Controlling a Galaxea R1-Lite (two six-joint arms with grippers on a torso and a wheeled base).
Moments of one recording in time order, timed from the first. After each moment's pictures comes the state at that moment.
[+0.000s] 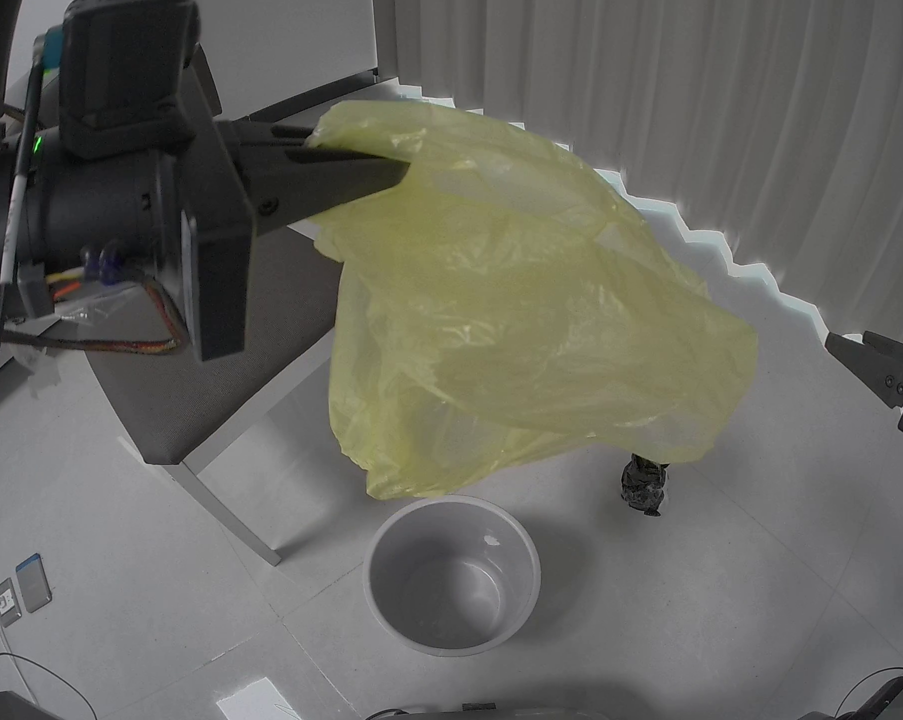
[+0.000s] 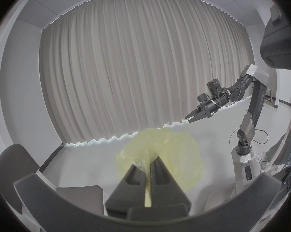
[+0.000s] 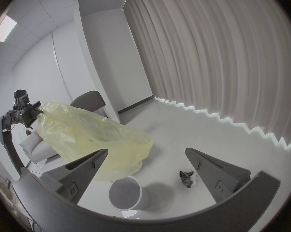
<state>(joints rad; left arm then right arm) -0.79 1.34 -1.31 0.10 -0.13 0.47 0.13 1.04 -0.57 -0.37 0.24 0.20</state>
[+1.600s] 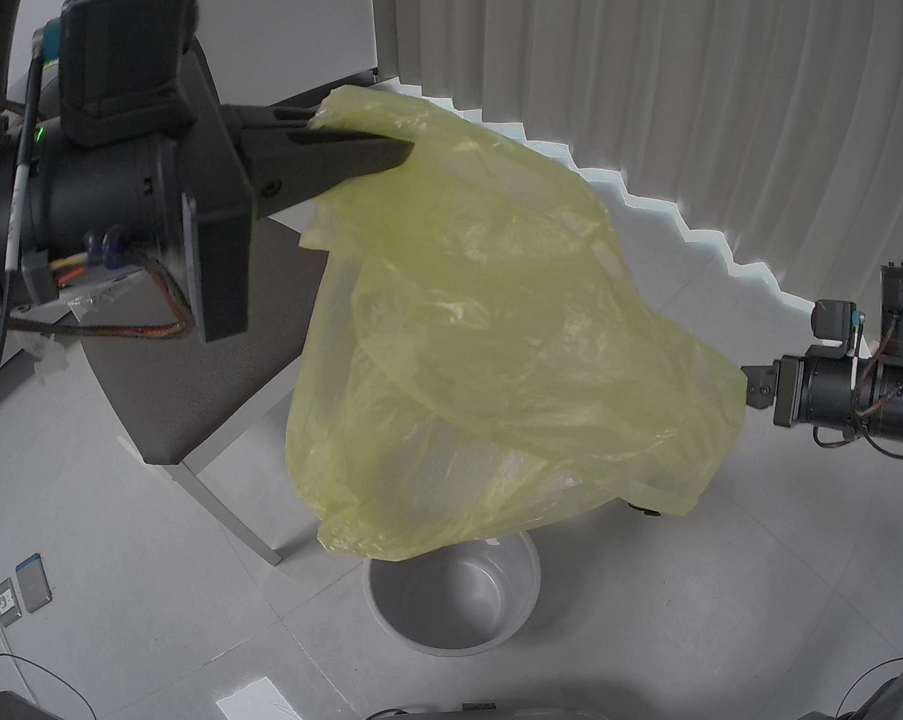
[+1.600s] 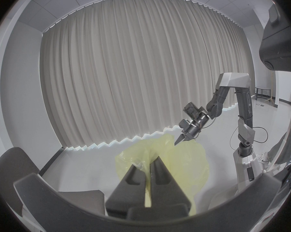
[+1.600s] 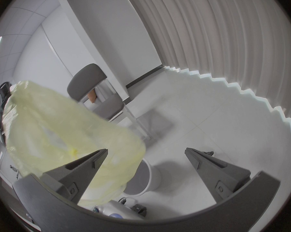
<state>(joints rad) -0.78 1.35 -1.30 0.05 -0.17 0.49 0.18 1.50 -0.74 -0.38 0.39 0.19</state>
